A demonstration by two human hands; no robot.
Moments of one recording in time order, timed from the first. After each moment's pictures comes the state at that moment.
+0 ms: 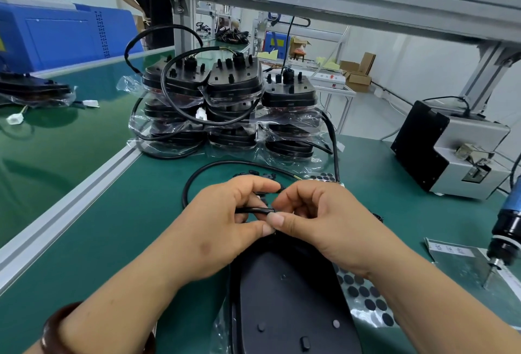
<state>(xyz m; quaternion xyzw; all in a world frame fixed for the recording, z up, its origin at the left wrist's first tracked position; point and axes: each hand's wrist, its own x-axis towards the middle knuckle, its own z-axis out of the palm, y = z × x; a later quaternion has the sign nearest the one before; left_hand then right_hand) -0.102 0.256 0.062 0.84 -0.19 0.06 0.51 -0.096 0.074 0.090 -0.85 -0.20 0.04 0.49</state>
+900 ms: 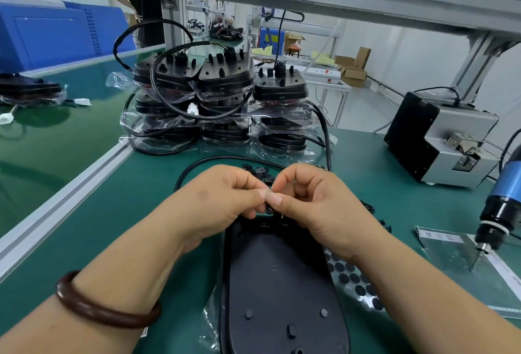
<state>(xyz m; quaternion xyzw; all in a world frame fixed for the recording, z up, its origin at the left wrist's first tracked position) -0.087 0.244 0.075 0.80 -0.10 -0.06 0.59 -0.086 0.068 0.077 -0.77 -0.22 0.04 0.59</state>
